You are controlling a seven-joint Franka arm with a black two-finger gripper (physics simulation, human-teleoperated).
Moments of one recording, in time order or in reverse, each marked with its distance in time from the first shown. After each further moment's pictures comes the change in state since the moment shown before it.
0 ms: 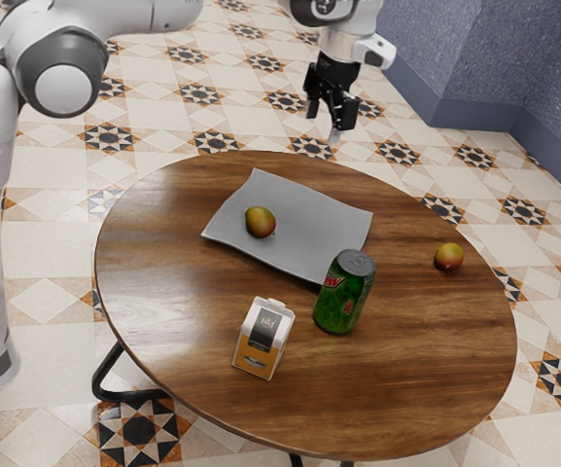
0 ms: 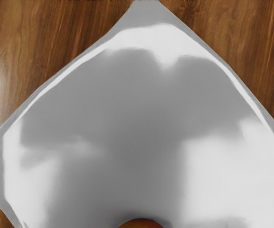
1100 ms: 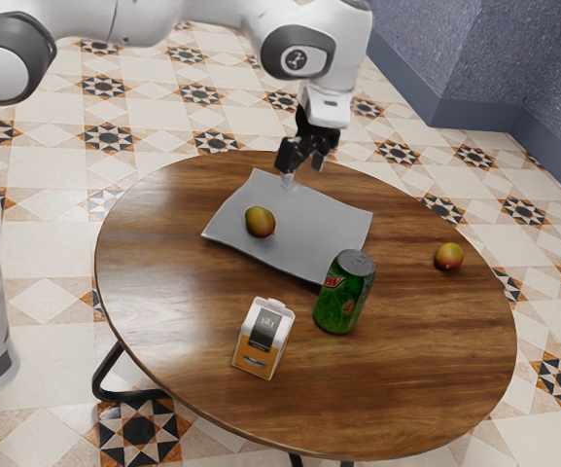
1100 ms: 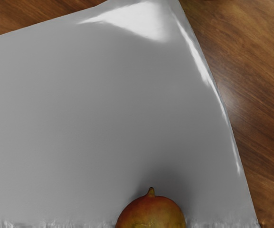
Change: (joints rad) arm -0.046 -0.206 -0.071 -0.429 0.041 0.208 1.035
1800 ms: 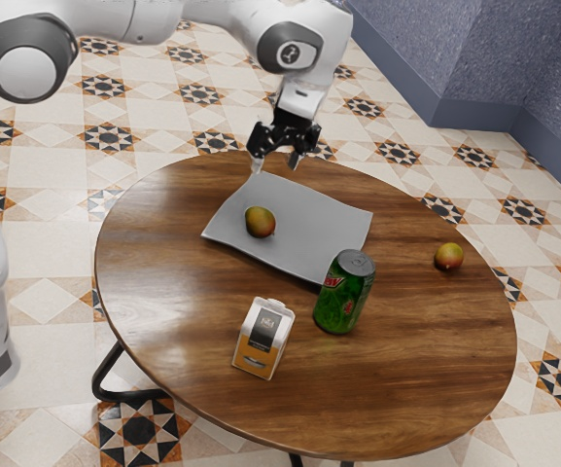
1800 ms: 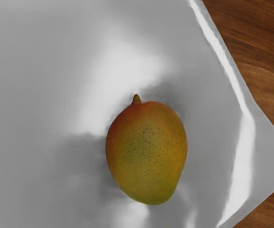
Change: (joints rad) arm 0.202 0.058 -0.063 0.007 -0.026 -0.084 0.405
